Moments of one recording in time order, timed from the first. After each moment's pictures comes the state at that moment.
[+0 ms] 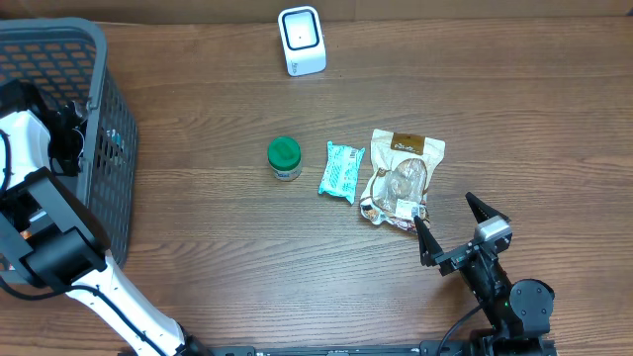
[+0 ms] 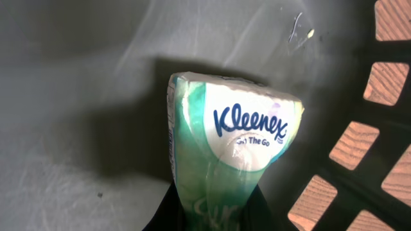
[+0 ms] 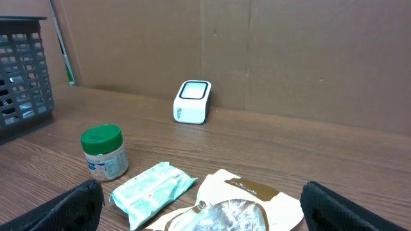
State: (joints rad) left arm 0.56 2.22 1.79 -1.01 0.30 -0.06; right arm 0.07 0.01 0.02 -0.01 -0.35 0.01
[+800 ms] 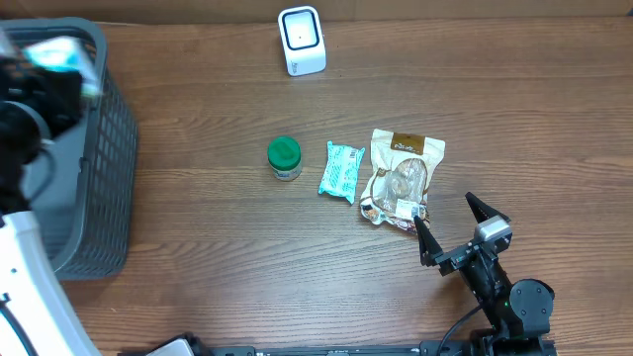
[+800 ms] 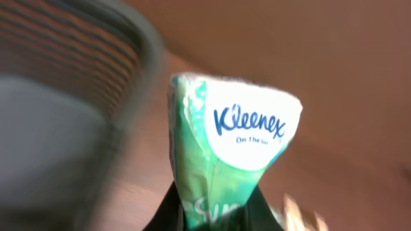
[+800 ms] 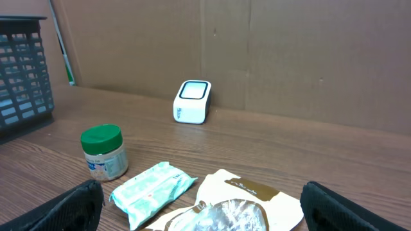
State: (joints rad) left arm 0.44 1.38 1.81 -1.11 0.44 -0.25; right arm 0.07 0.01 0.02 -0.01 -0.35 0.01
